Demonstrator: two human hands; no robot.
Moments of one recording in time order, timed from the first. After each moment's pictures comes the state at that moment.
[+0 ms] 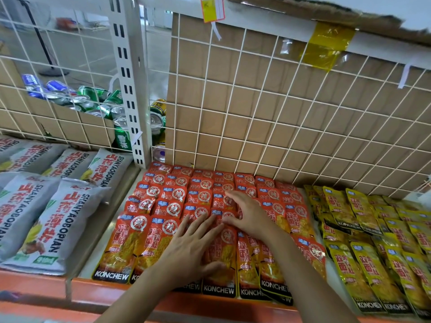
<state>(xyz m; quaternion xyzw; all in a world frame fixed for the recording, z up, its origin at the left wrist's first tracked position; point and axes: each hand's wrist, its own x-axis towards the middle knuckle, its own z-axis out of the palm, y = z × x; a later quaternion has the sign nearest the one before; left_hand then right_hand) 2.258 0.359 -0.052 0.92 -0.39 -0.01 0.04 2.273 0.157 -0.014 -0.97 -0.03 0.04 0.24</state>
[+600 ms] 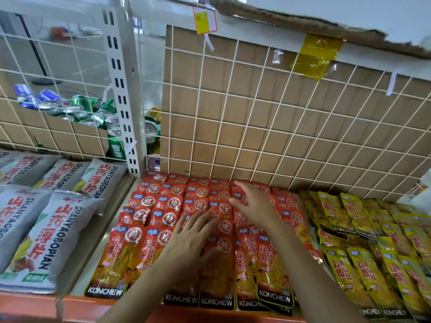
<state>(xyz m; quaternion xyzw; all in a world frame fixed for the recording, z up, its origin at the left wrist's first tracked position) 2.279 0.348 -0.038 0.92 -0.37 0.04 0.12 2.292 0.140 0.008 -0.97 0.05 -0.02 0.24</state>
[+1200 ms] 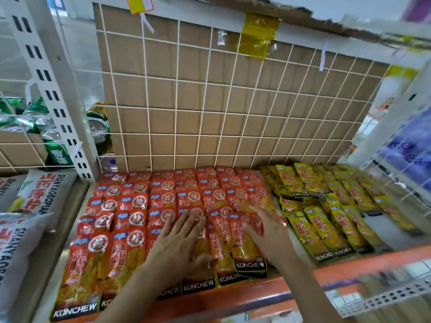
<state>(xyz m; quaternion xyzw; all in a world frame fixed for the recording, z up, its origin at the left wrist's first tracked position) 2.264 0.332 -0.058 0.89 -0.44 0.04 0.03 2.158 0.130 -0.008 -0.94 0.23 -0.06 0.23</state>
